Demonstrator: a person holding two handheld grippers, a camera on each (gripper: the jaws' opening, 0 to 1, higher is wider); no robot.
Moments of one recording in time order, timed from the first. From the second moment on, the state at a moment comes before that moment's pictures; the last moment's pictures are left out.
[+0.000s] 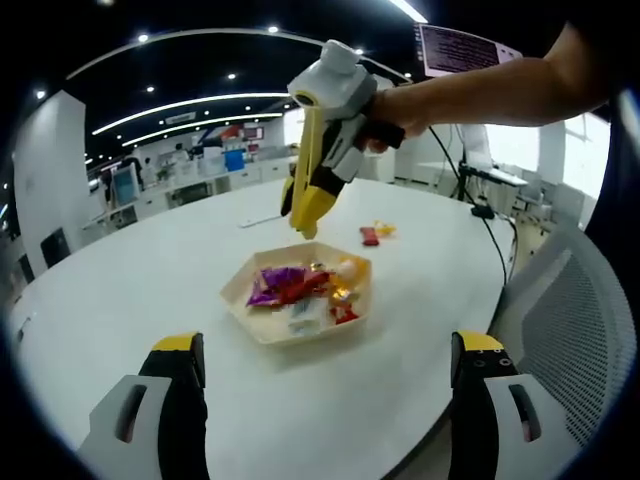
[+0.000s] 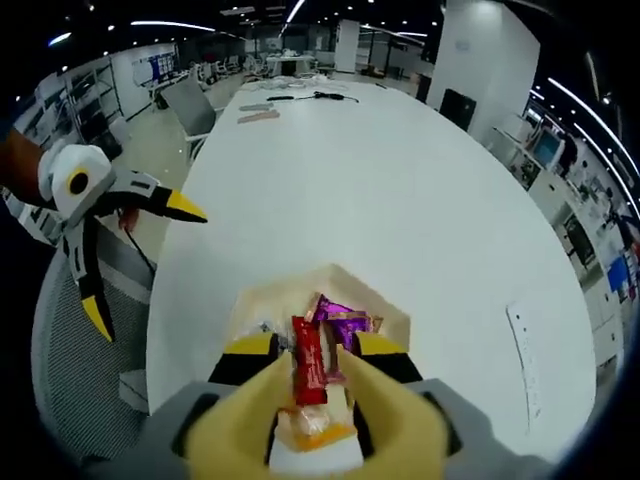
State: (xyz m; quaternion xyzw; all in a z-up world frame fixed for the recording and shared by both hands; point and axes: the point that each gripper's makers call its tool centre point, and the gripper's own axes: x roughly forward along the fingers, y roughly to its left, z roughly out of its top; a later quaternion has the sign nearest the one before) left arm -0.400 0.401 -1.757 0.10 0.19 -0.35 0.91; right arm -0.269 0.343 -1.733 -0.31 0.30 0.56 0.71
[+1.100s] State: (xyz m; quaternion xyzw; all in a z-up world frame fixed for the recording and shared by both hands) left arm -0.400 0.402 -1.758 0.10 0.19 -0.35 0.91; right arm -0.261 0.329 -1.712 -0.31 0.25 0.57 0.72
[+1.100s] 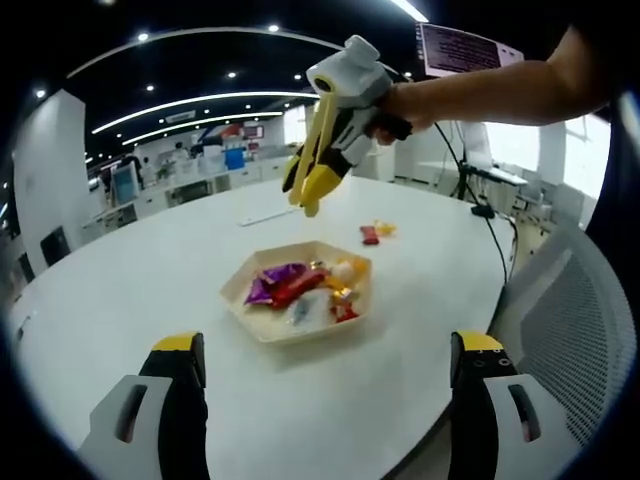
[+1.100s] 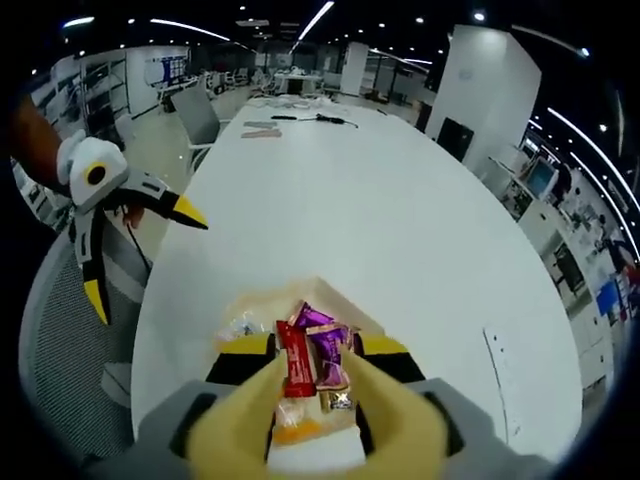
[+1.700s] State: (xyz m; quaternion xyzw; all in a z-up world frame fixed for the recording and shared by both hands) left arm -0.399 0.402 -1.758 0.09 0.19 -0.35 0.91; right arm -0.250 0.275 -1.709 -0.31 0.26 0.54 0.74
